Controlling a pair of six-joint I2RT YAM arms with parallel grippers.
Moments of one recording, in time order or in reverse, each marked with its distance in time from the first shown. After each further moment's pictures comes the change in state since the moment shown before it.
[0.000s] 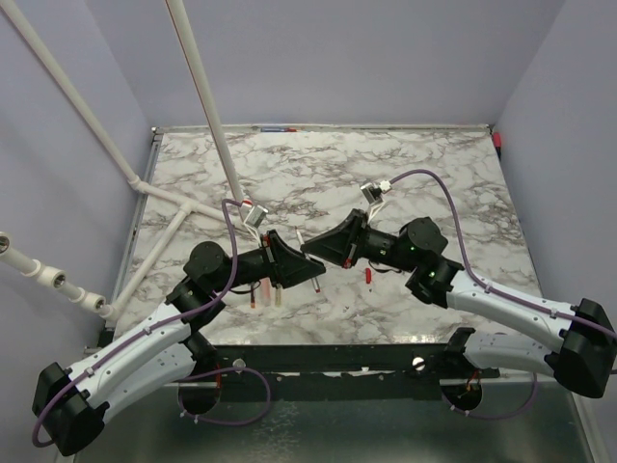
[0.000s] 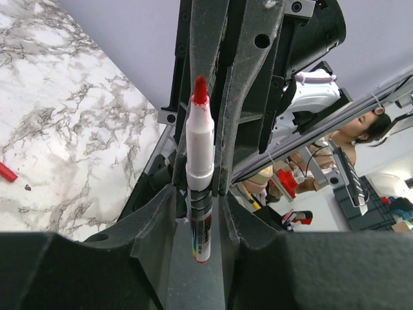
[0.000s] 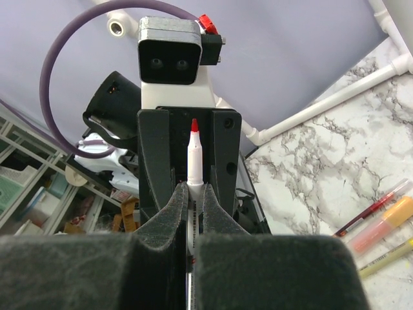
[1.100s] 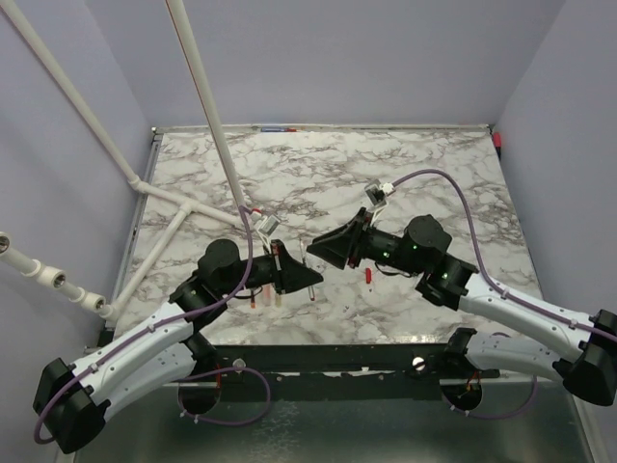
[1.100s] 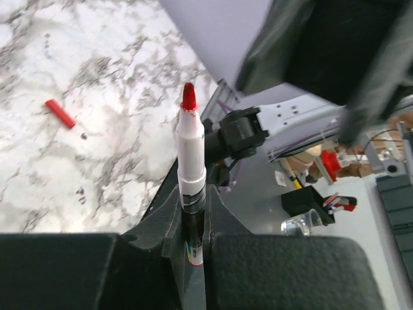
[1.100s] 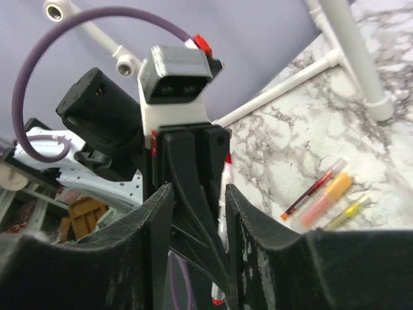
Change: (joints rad) left arm 0.000 0.012 -0.031 -0.137 -0.002 0.112; right arm 0.021 -0.068 0.032 -0.232 0.098 -0.143
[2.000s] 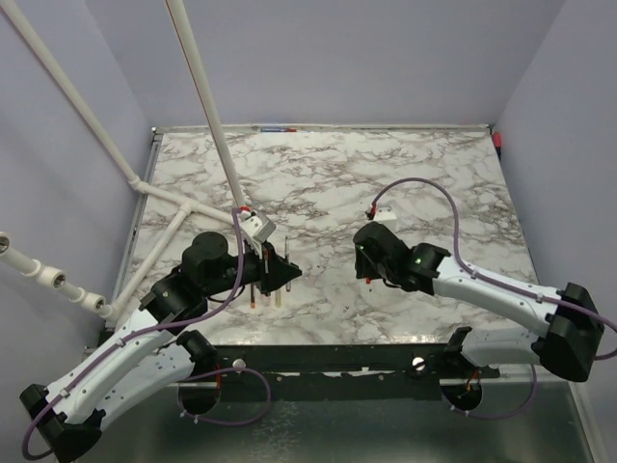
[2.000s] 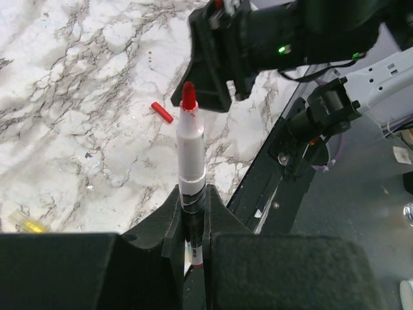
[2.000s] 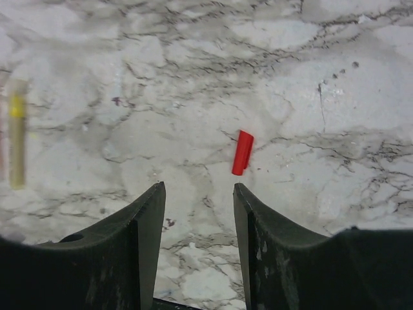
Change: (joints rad) left arm 0.000 -0.089 0.237 -0.577 -0.164 0.494; right arm 0.000 0.138 0.123 -0.898 0.678 -0.037
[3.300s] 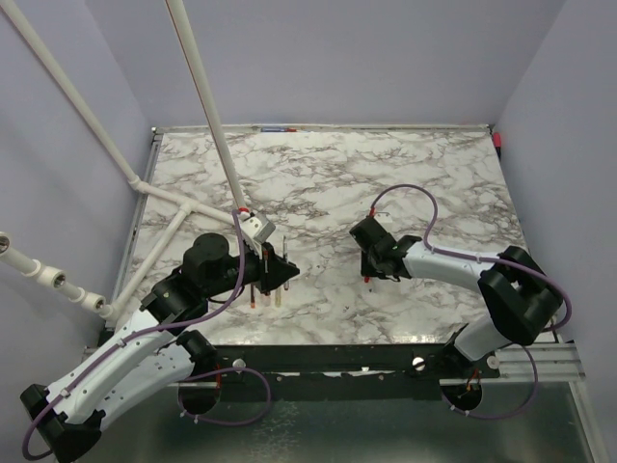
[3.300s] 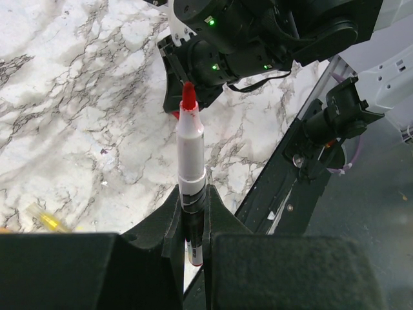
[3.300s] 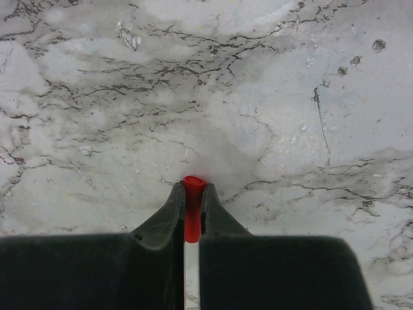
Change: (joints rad) left arm 0.000 -0.016 -0.015 -0.006 -0.048 0.022; right arm -0.178 0.365 -0.073 0.185 -0.098 0.018
